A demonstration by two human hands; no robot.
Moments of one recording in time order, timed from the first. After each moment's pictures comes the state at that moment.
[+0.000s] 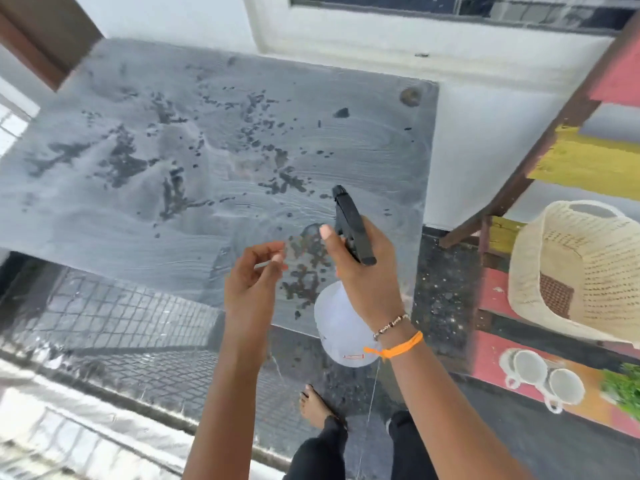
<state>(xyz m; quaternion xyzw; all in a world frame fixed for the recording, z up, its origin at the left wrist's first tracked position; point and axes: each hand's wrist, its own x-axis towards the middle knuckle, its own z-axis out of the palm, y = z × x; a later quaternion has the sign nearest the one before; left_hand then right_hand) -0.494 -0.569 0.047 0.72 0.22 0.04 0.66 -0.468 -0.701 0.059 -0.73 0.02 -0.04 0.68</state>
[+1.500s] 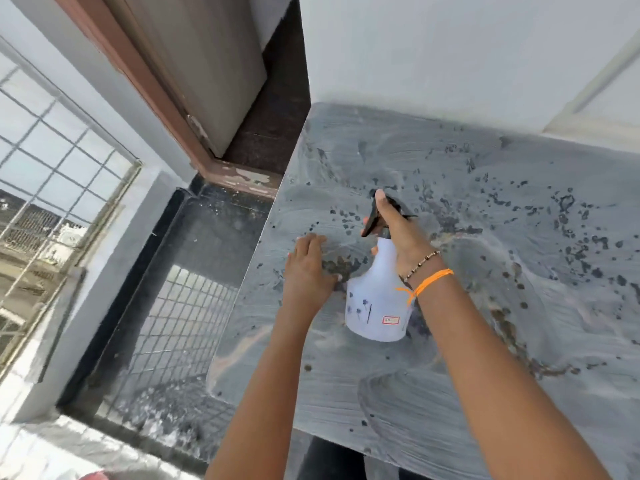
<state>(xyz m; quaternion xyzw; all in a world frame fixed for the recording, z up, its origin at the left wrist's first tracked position) -0.177 -0.013 -0.025 0.95 0.03 -0.08 0.30 -0.123 -0.165 0.022 -0.64 0.20 0.20 0.71</state>
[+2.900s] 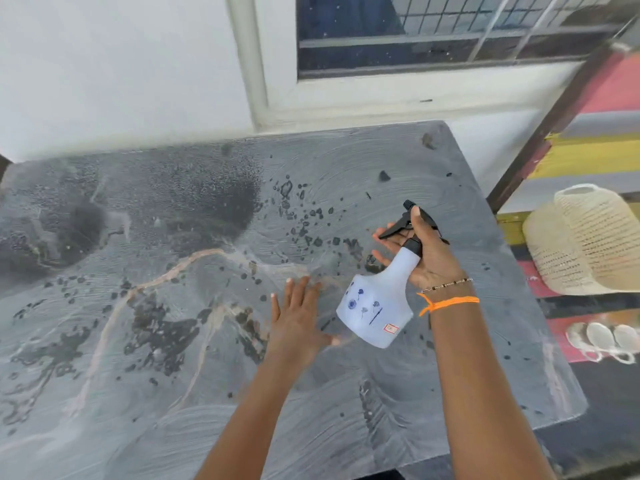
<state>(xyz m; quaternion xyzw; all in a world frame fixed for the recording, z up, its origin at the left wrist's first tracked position) -0.254 -0.356 -0.039 0.92 -0.23 -0.25 0.18 -0.249 -0.579 0.013 -0.40 0.34 0.00 0.85</state>
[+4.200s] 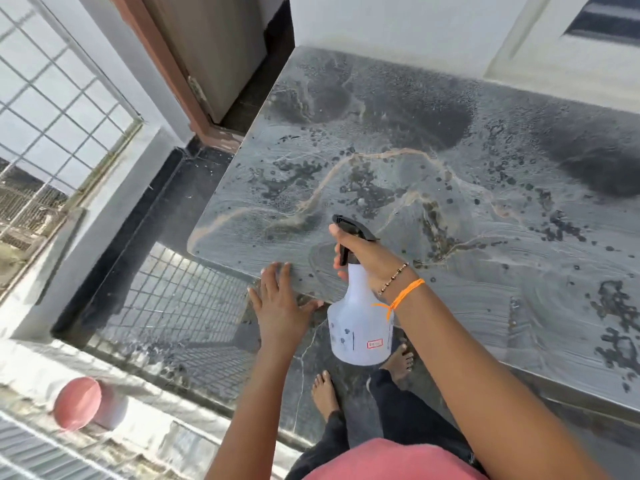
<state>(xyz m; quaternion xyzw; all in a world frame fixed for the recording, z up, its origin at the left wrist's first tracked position) -0.439 -0.077 -0.047 0.95 0.17 -0.07 0.25 -0.345 -0.217 0.022 -0.63 0.14 0.34 0.68</state>
